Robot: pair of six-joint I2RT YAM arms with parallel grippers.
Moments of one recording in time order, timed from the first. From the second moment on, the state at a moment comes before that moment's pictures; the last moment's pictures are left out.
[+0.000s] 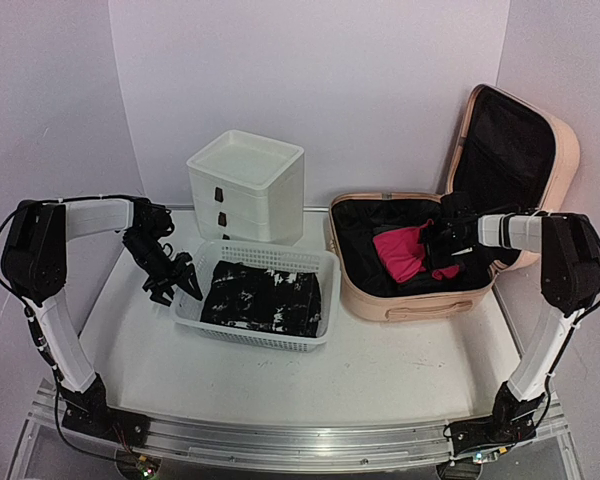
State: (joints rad) left arm -0.24 1.81 1.31 -1.11 0.59 -0.26; right arm 0.16 1.80 1.16 -0.27 -0.09 1.57
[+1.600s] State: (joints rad) left arm -0.24 1.77 1.31 -1.13 0.55 -0.20; right arm 0.19 1.61 1.10 -0.30 0.03 1.31
